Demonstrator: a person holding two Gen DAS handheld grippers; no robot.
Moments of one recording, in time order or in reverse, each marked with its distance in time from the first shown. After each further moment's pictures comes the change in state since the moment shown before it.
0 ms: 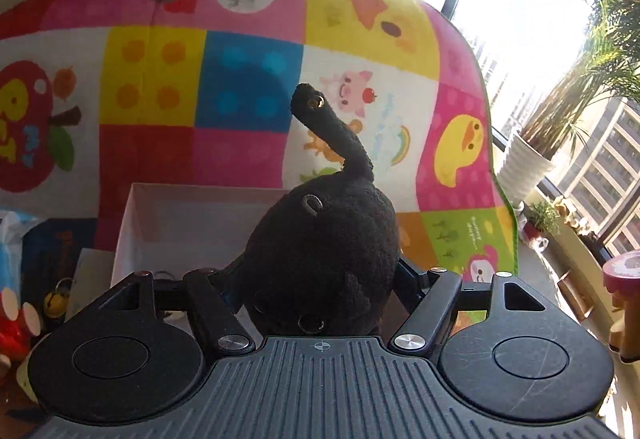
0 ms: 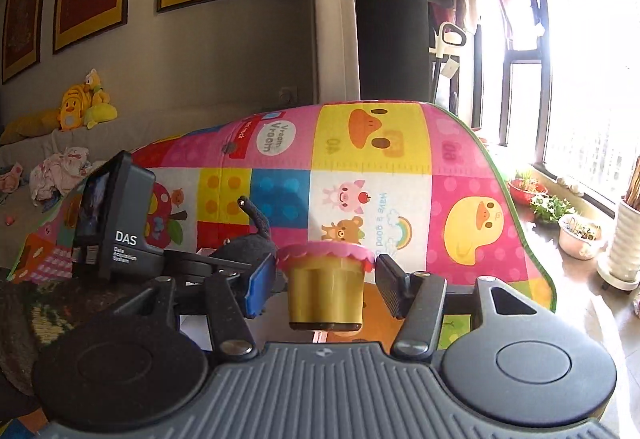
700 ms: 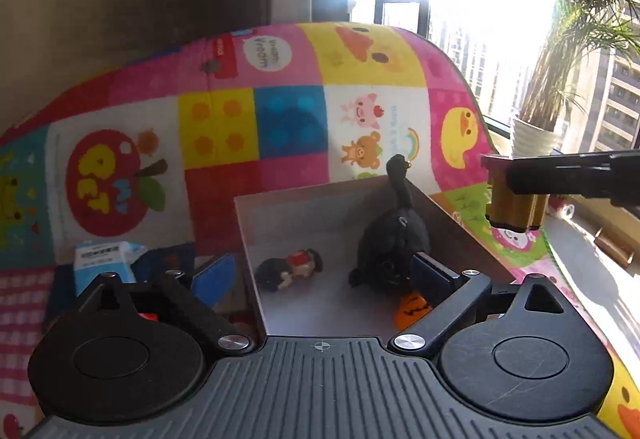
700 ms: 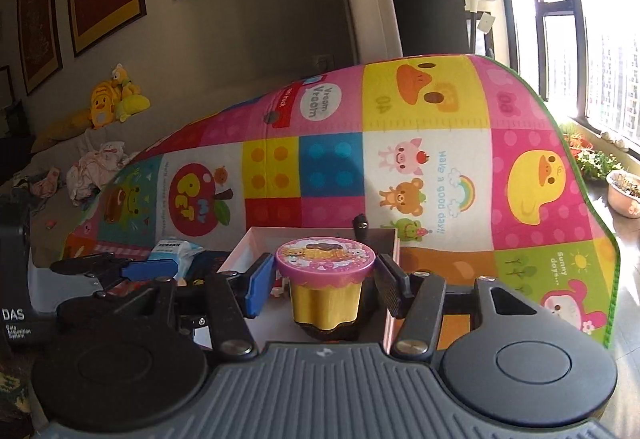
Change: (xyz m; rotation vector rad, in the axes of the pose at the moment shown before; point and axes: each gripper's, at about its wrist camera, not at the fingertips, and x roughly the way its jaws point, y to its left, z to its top) left arm -0.122 0.028 -0.065 0.262 -0.184 0.115; right arm 0.038 0.029 -0.007 0.082 0.116 0.190
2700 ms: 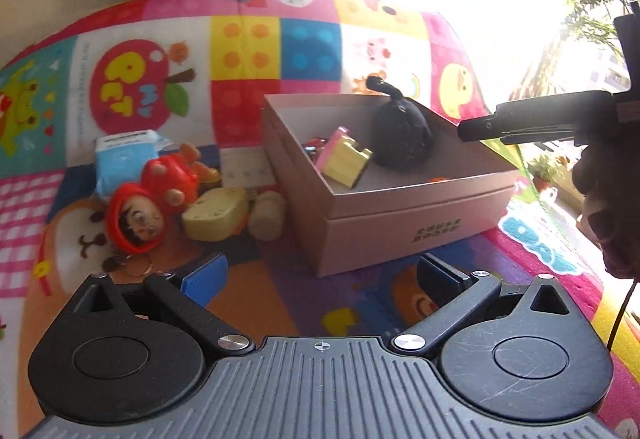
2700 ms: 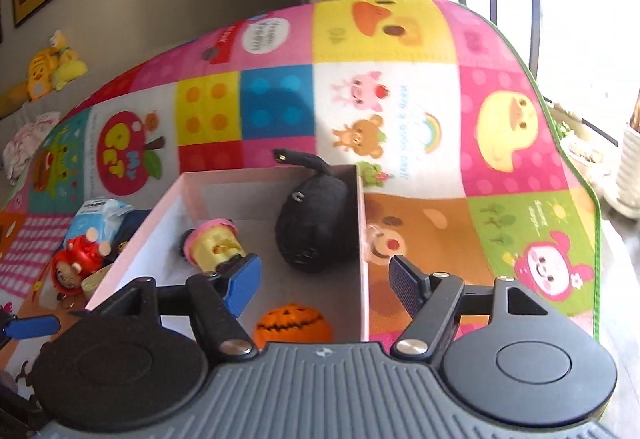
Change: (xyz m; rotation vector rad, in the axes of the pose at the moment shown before) left arm -0.014 0.034 -0.083 -0.062 0.084 -0.108; right arm 0.059 -0.012 -0.045 0.080 0.104 -0.232
